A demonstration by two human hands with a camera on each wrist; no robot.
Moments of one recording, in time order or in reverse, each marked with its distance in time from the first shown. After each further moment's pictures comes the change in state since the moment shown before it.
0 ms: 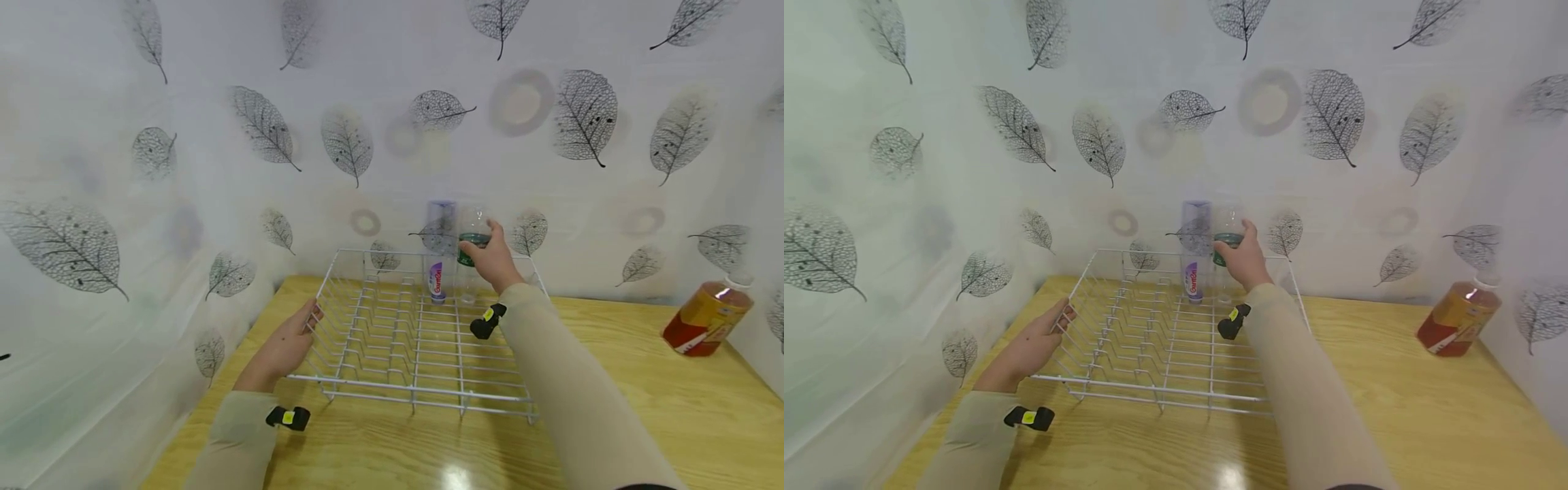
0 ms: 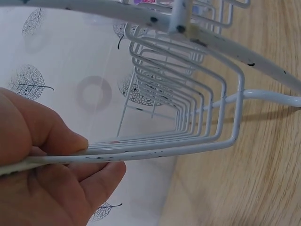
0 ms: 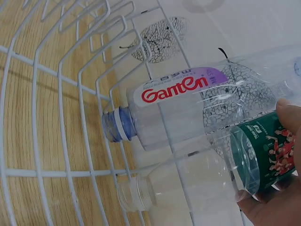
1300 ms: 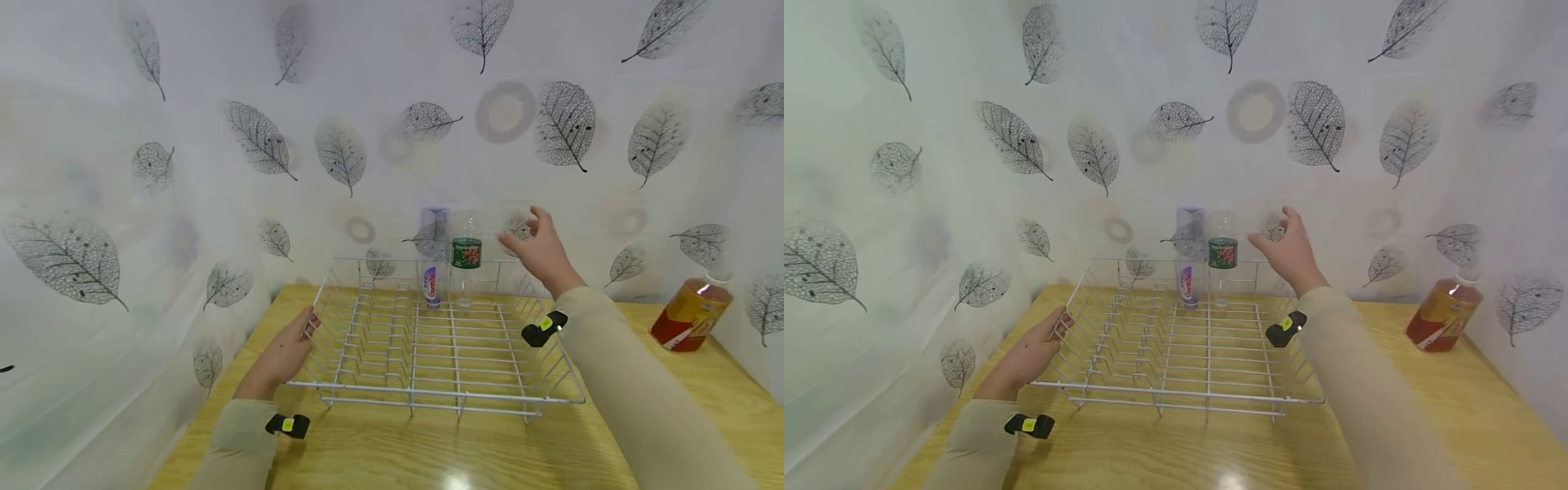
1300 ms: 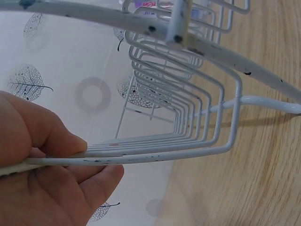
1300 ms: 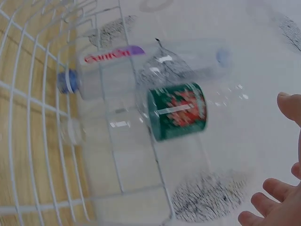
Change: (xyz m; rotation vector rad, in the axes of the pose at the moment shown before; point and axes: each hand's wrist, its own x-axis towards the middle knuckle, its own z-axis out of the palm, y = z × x) left_hand -0.007 0.005 0.007 0.029 0.041 0.023; right_hand -0.053 -0.018 -0.092 -0.101 0.070 -0.136
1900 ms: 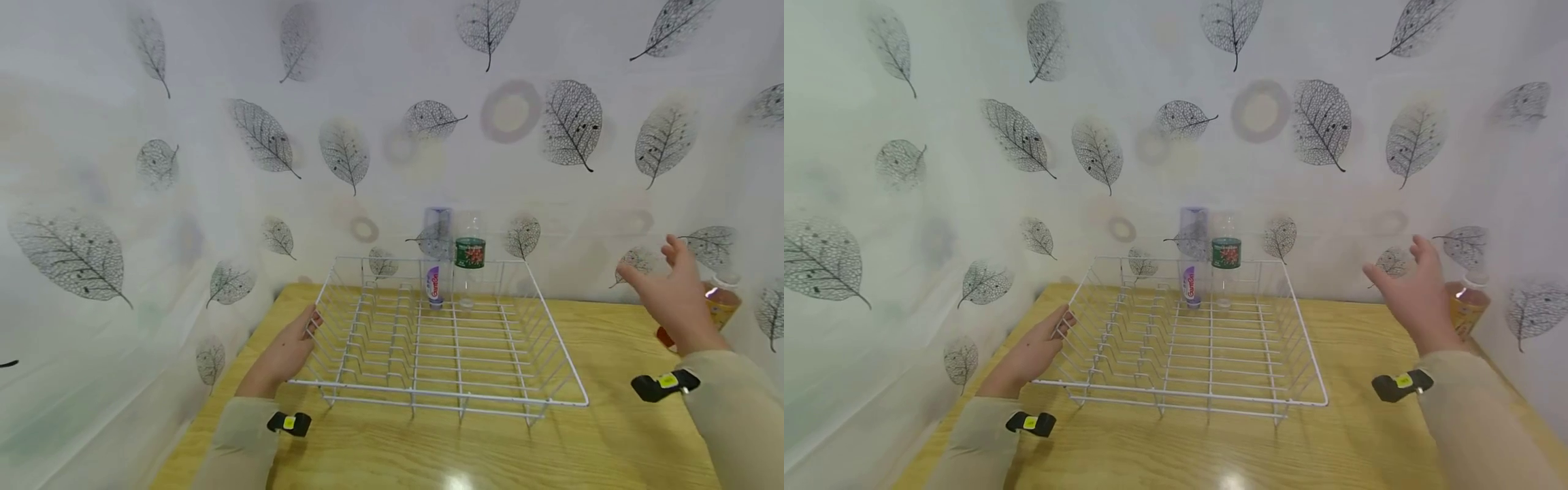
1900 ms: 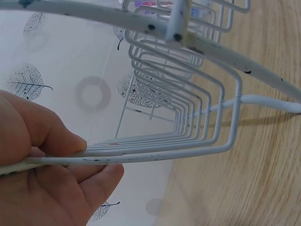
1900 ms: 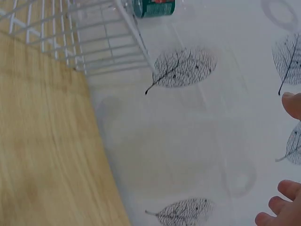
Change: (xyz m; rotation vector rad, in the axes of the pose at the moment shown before) left_hand -0.001 -0.002 0.000 0.024 0.001 0.011; right_hand -0.079 0.079 -0.118 -0.132 0.240 0.097
